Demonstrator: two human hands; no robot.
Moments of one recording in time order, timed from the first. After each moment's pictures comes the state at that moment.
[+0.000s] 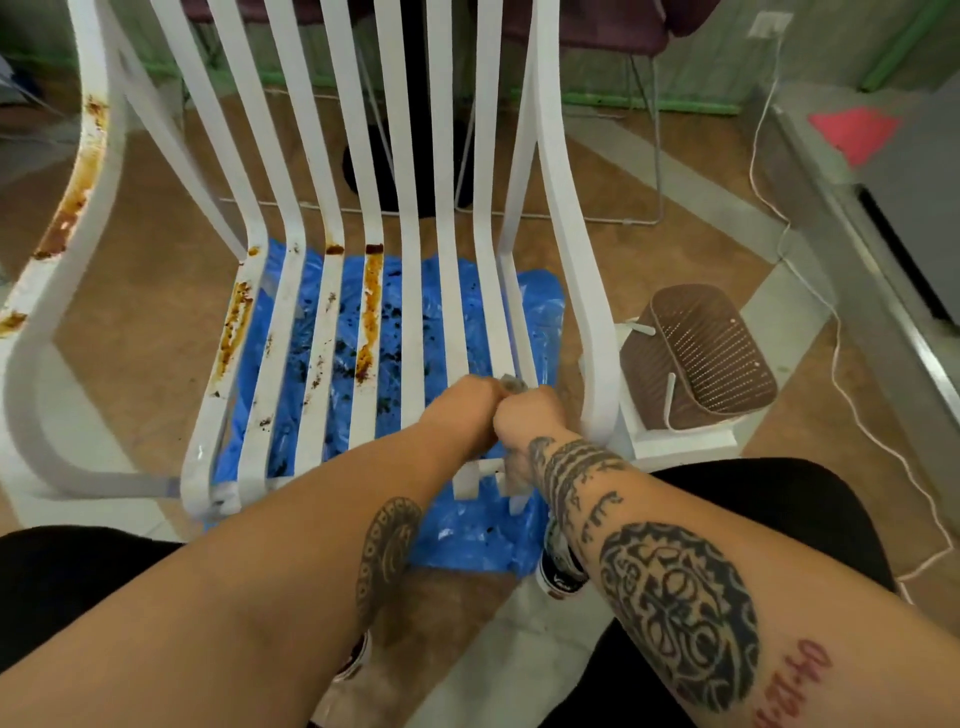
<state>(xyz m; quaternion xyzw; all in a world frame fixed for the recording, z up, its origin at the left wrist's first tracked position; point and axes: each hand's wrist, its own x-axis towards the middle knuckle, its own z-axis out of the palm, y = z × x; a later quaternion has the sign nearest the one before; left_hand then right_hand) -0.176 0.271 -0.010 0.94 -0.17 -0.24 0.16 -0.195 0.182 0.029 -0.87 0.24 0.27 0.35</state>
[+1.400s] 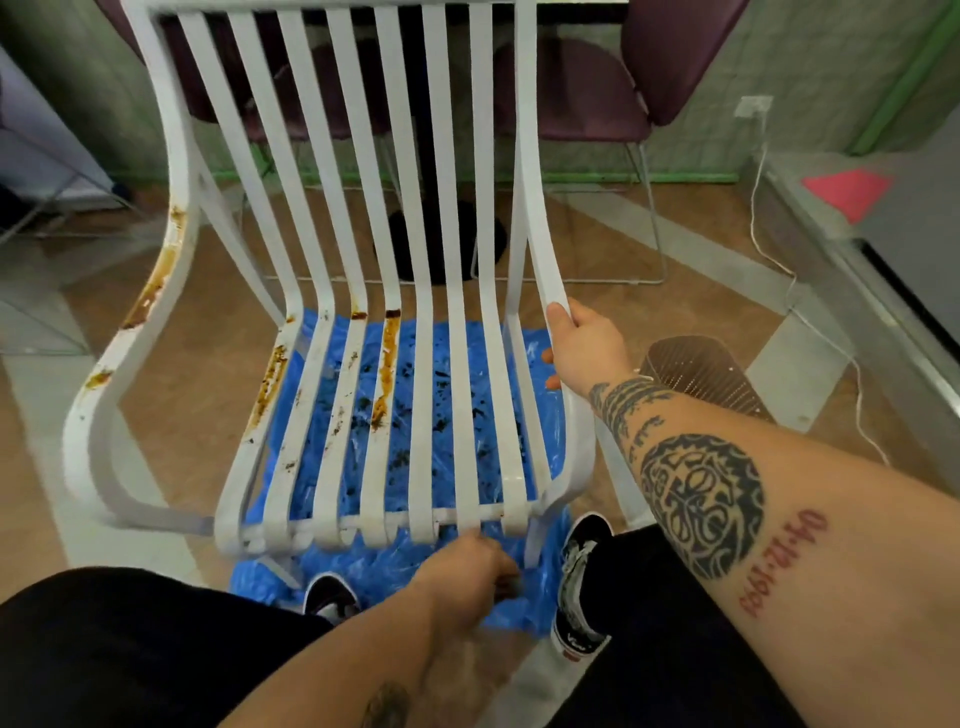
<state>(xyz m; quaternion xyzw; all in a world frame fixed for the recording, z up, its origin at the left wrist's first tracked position) -0.292 0.273 -0.031 0.91 -0.27 -0.31 0.11 -0.136 0.111 0.111 -0.82 0.14 0.06 0.55</state>
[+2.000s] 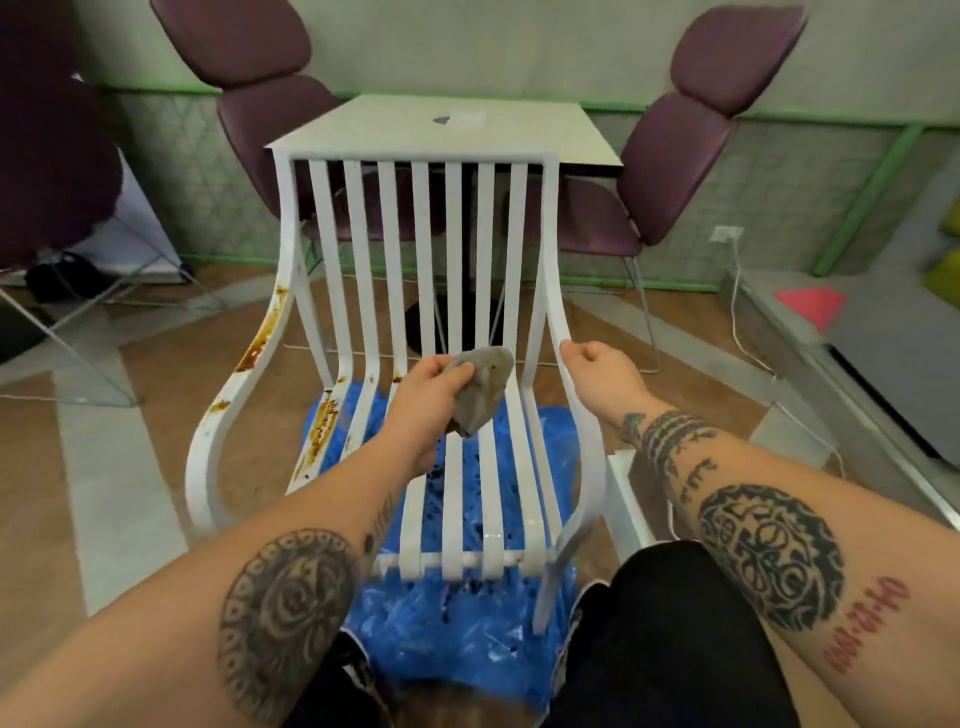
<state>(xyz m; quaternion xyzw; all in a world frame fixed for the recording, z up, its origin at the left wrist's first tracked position) -0.236 0.335 0.184 0.65 0.13 -0.03 0.75 -0.201 0.130 0.211 -0.90 0.04 0.01 0.42</state>
